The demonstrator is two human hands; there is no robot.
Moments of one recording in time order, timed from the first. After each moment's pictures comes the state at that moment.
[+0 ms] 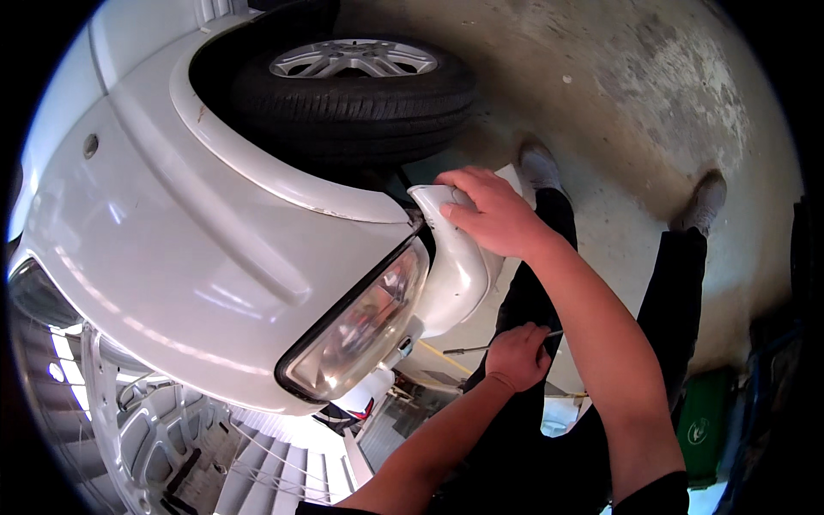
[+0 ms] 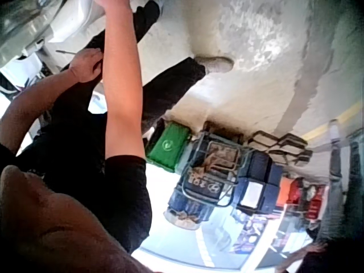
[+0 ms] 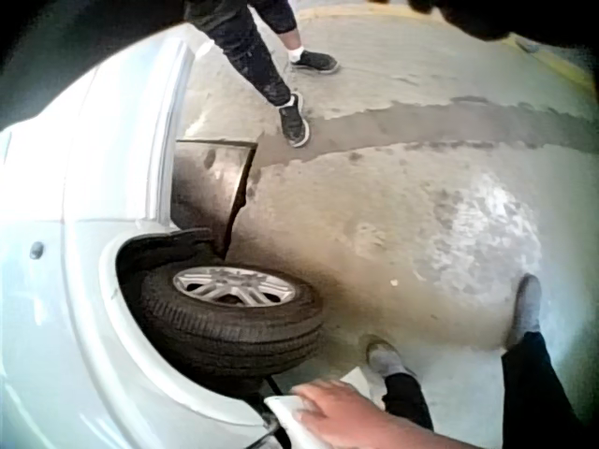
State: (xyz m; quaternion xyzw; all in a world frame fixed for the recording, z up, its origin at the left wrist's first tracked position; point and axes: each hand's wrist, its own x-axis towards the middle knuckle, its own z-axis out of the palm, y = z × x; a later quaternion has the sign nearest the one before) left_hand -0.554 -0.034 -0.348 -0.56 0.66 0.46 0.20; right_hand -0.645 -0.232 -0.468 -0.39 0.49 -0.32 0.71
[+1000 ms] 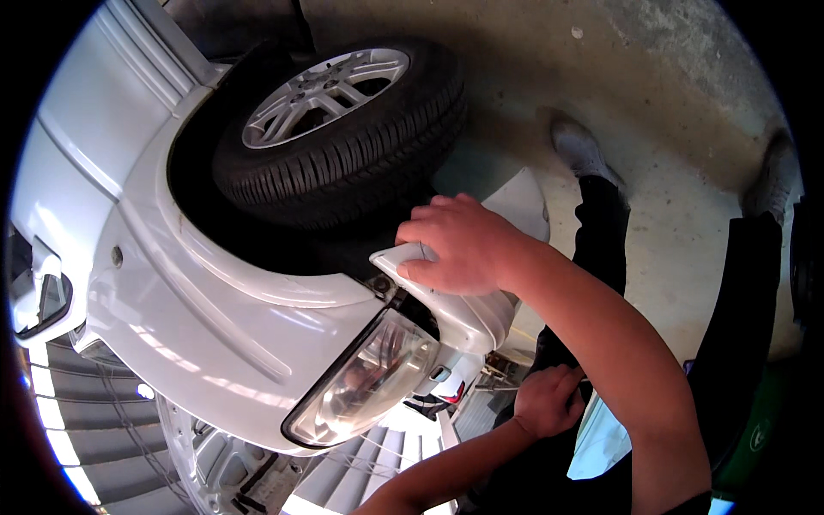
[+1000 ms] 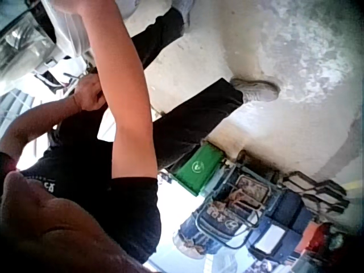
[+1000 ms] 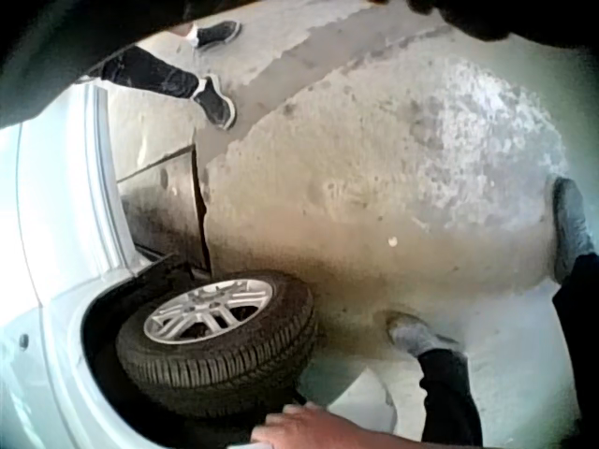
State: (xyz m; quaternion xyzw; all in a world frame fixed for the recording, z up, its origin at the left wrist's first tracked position) left_hand -0.578 -0.037 -0.368 -0.54 0.62 0.46 0.33; right_hand -0.633 -0.243 -0.528 -0.43 0.36 -0.37 0.74
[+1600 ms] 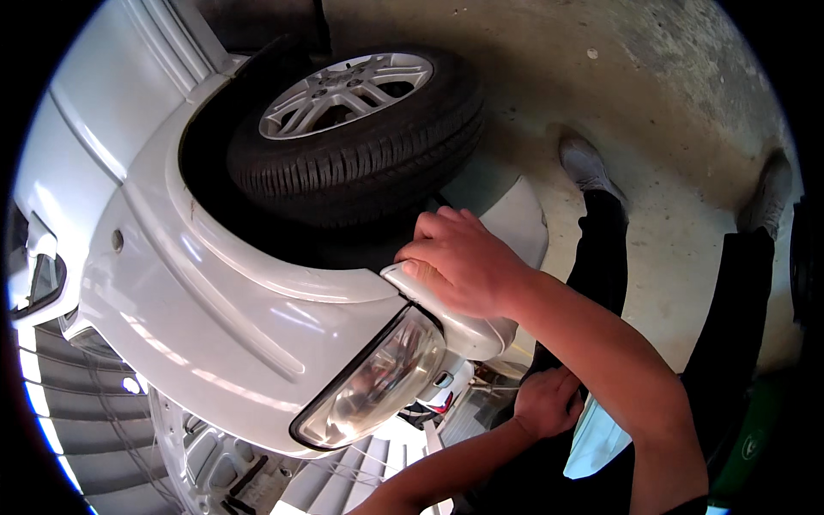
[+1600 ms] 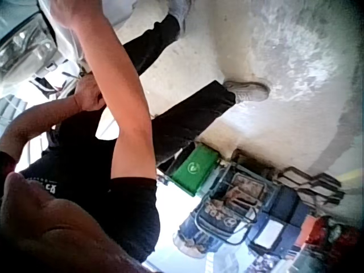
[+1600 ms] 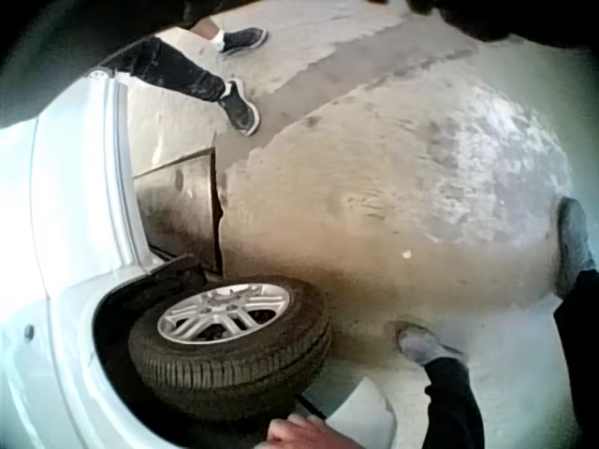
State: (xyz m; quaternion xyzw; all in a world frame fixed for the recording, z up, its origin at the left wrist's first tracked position) left_hand -0.571 -0.052 -0.362 -0.54 0.65 0.46 0.29; right_hand -0.619 -0.245 -0.495 -0.39 0.40 -0.46 0.69
